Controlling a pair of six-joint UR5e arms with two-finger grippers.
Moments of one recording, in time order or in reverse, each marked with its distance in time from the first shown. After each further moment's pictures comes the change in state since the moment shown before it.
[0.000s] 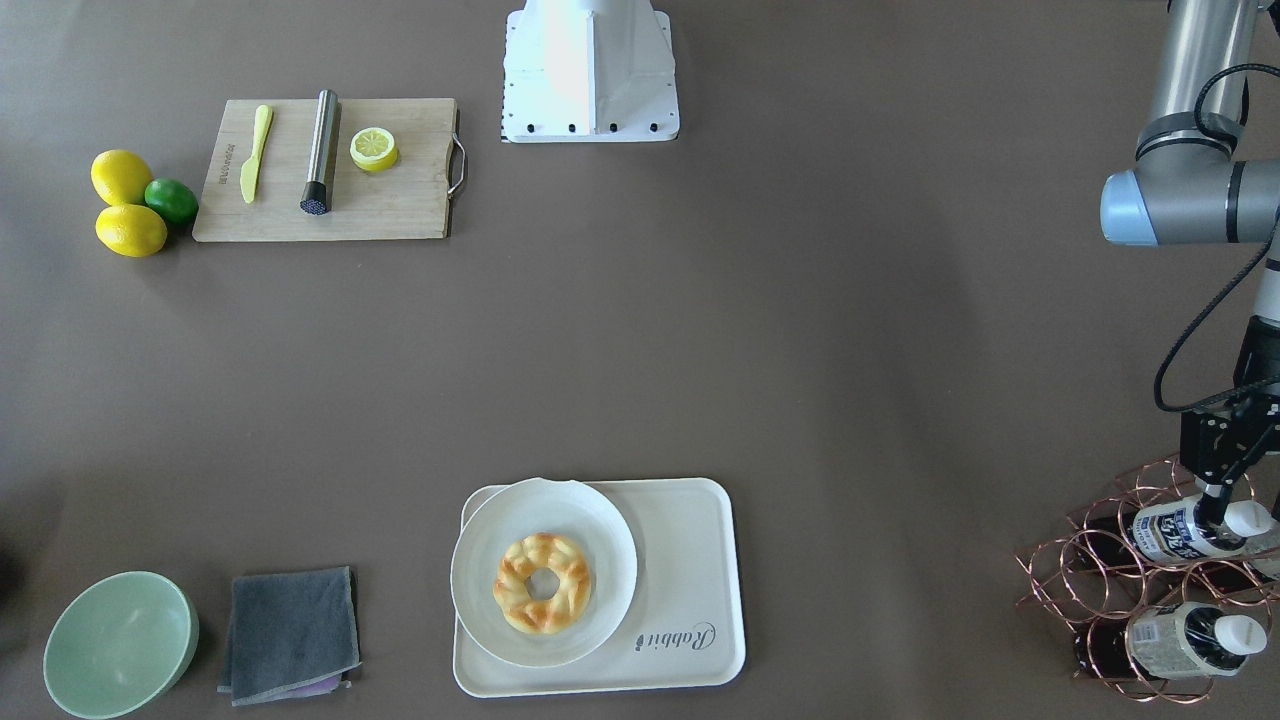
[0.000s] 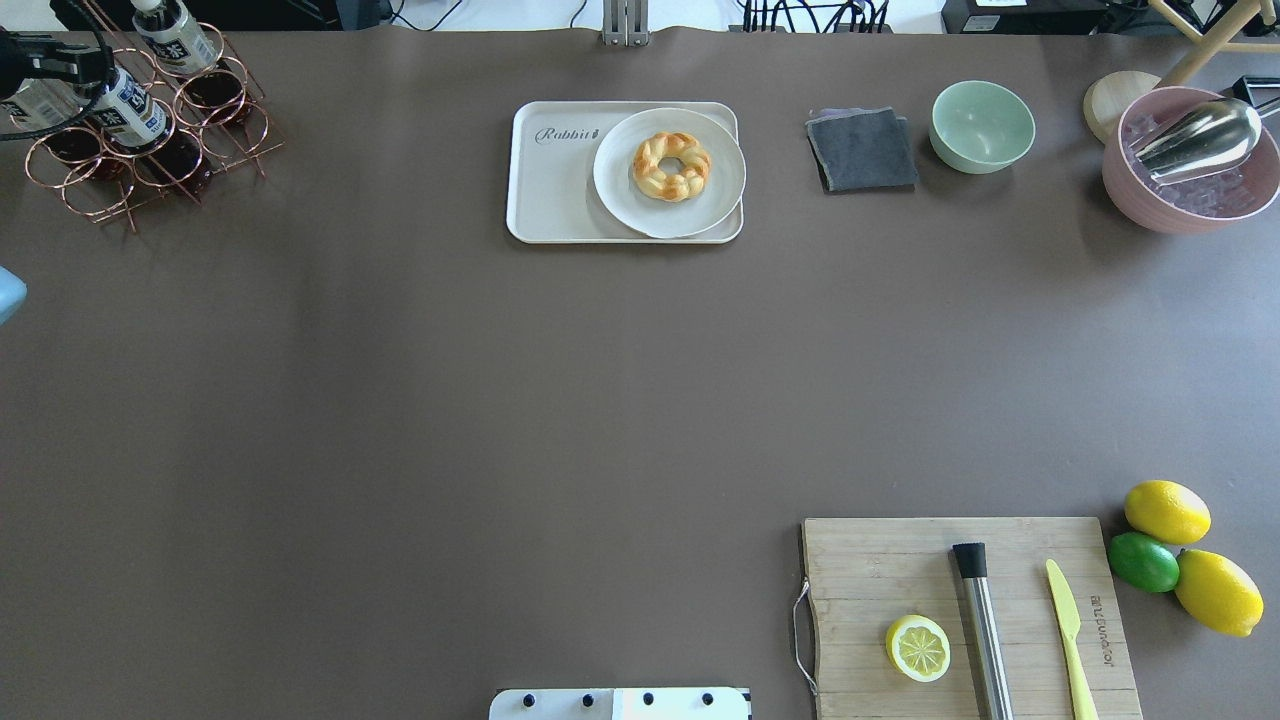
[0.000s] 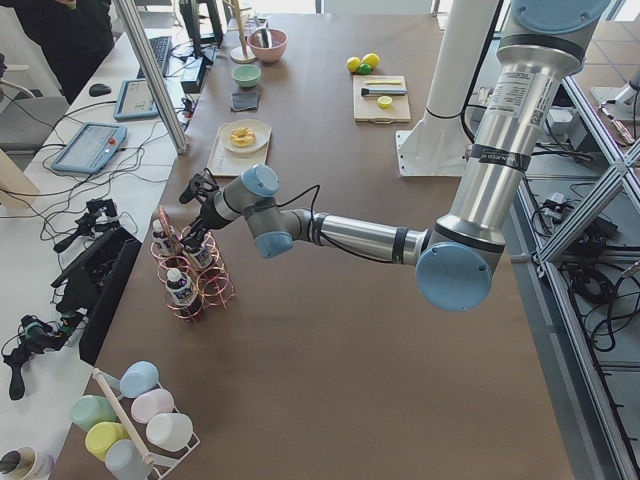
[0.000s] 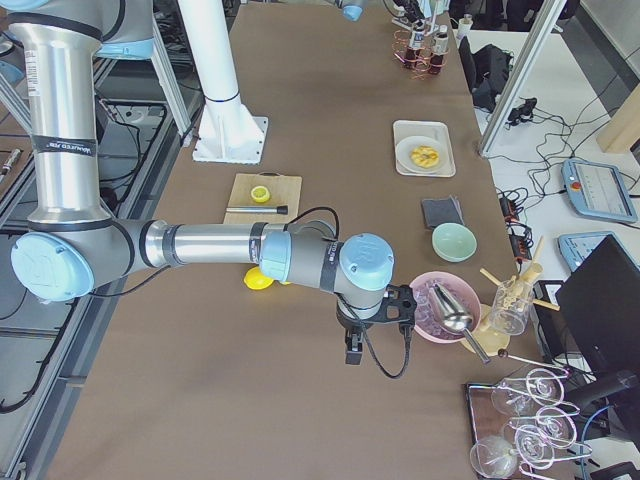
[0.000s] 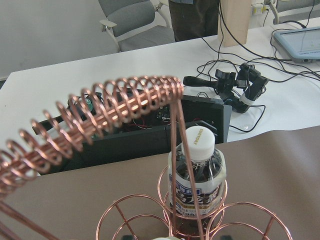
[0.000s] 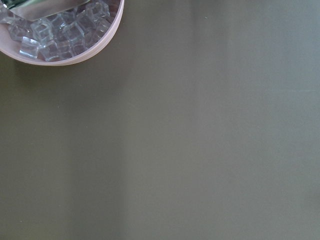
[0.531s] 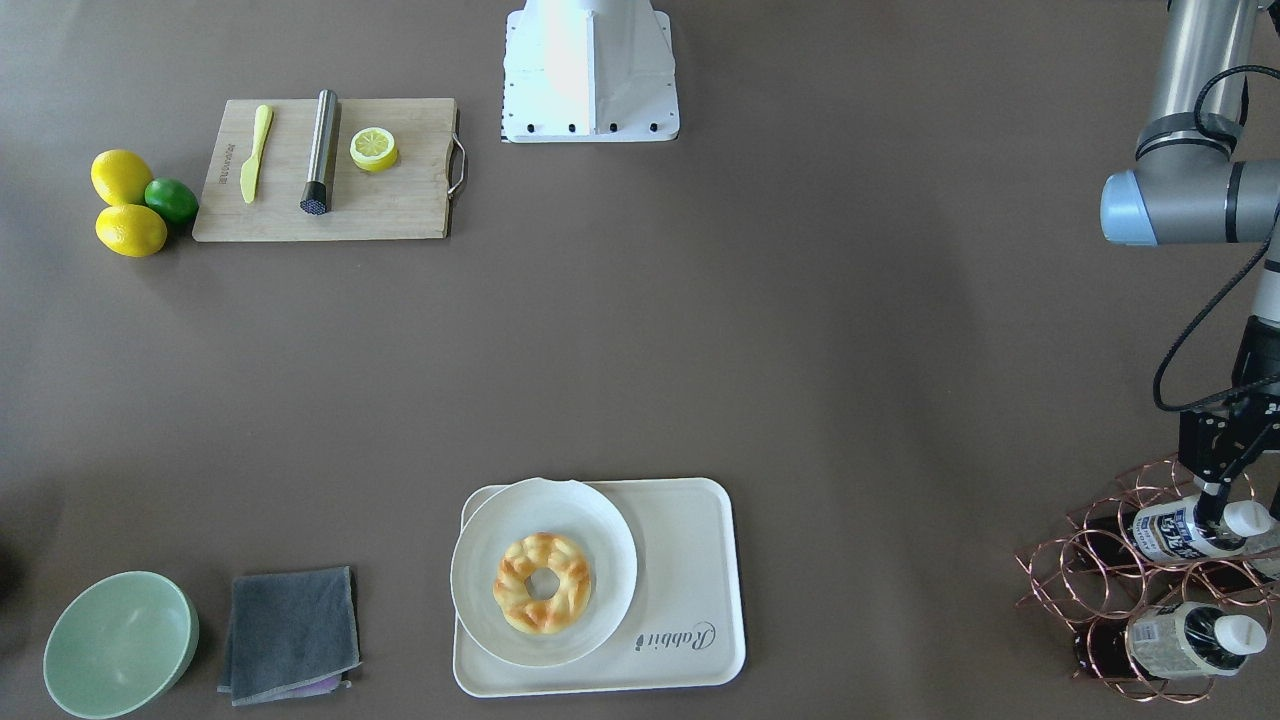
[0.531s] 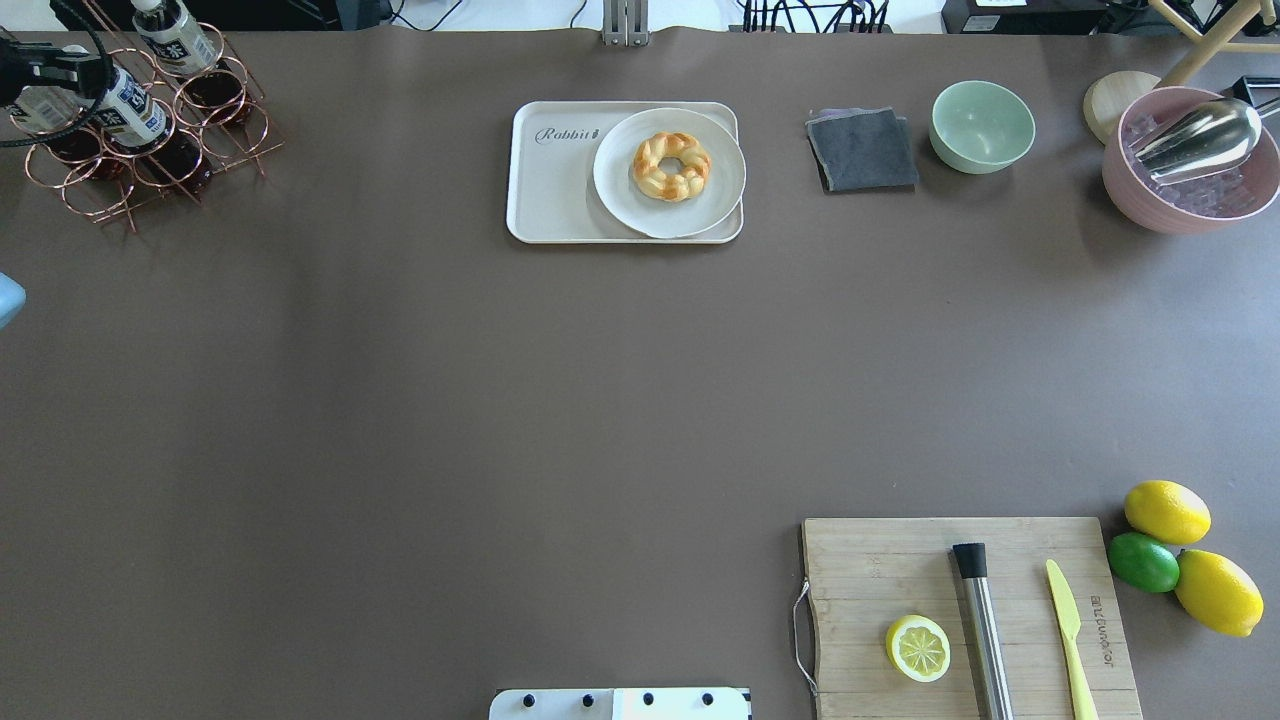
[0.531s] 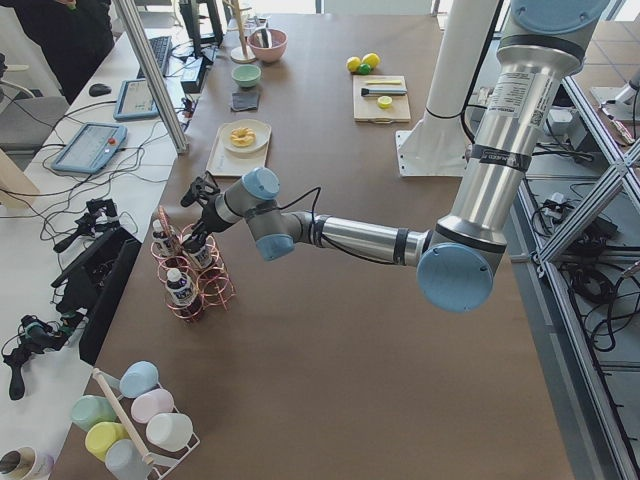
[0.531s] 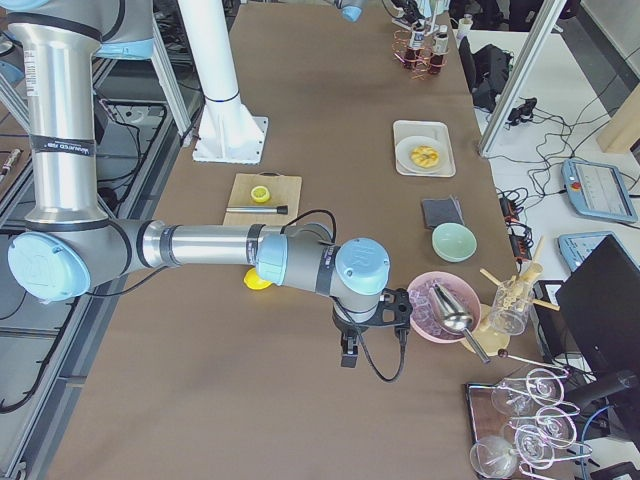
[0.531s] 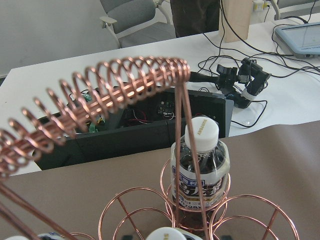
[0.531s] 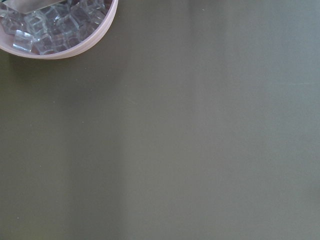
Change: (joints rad) left arm 0.004 0.006 0.006 -0.004 -0.001 0.001; right arm 0.001 -0.013 0.000 0.001 0.000 -0.001
